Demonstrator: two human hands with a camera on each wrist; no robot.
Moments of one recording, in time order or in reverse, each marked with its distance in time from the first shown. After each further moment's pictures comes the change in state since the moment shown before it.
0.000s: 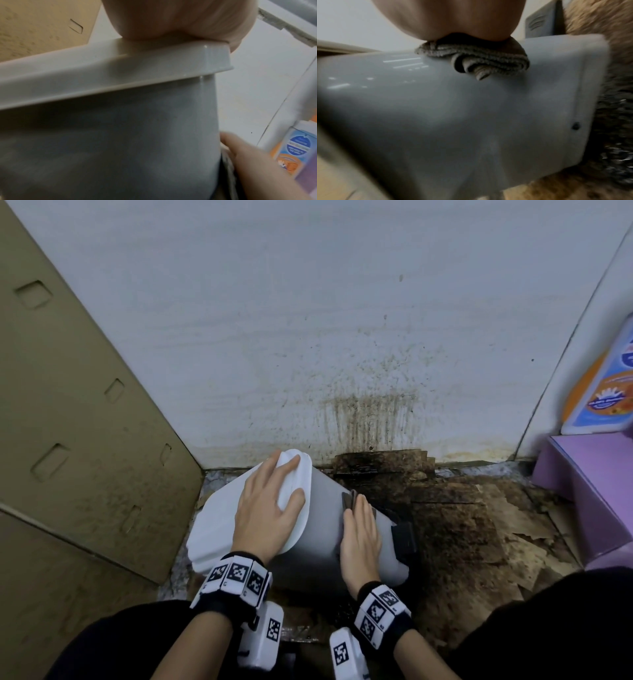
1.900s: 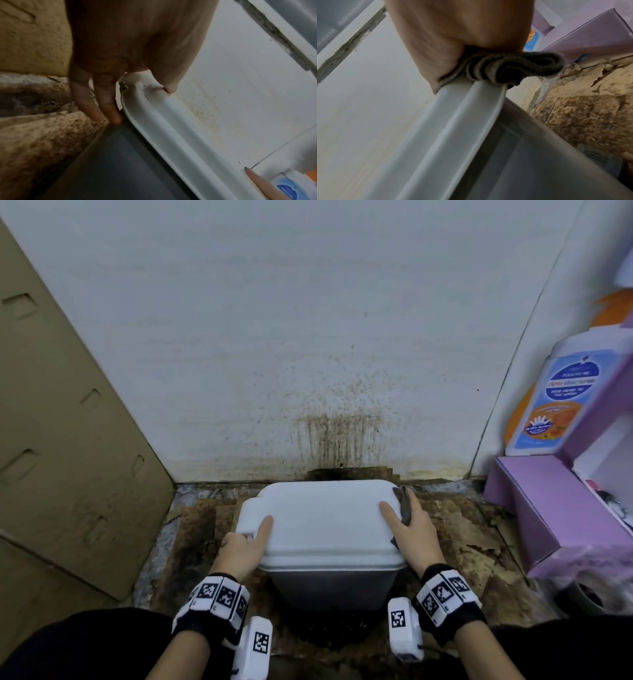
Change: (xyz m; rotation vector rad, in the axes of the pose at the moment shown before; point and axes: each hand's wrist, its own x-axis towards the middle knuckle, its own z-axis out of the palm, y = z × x) left_hand -0.025 -0.018 0.034 -0.266 -0.248 -0.794; right_hand 0.019 0.009 -0.167 -0.024 0.071 0.082
